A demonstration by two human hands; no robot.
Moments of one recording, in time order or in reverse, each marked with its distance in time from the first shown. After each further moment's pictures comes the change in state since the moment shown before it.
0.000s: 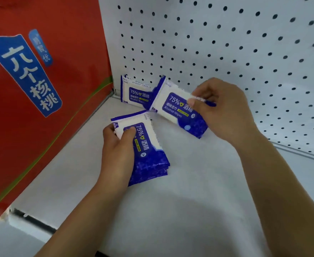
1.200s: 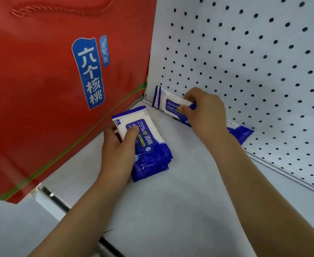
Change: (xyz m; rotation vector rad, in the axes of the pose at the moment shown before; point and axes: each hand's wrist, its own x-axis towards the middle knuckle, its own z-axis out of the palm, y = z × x) left_hand 0.012 0.006 -0.043 -0.181 0.093 0.073; right_hand 0.051 -0.027 0.086 -0.321 -0.022 -0.221
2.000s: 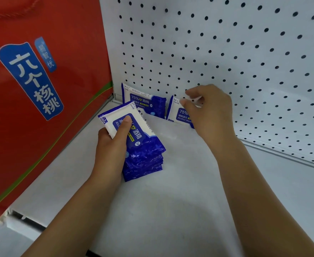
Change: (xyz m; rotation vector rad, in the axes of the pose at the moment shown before) left_hand 0.003 -0.005 0.039 0.147 -0.088 -0.074; right_hand -0.046 0.037 -0.048 0.109 0.198 0.183
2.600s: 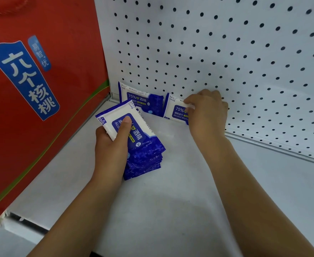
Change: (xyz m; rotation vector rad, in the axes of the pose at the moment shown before) left_hand -0.003 -0.007 0.003 0.001 0.011 0.108; right_hand 0.000 0.020 0.020 -0.331 -0.026 0.023
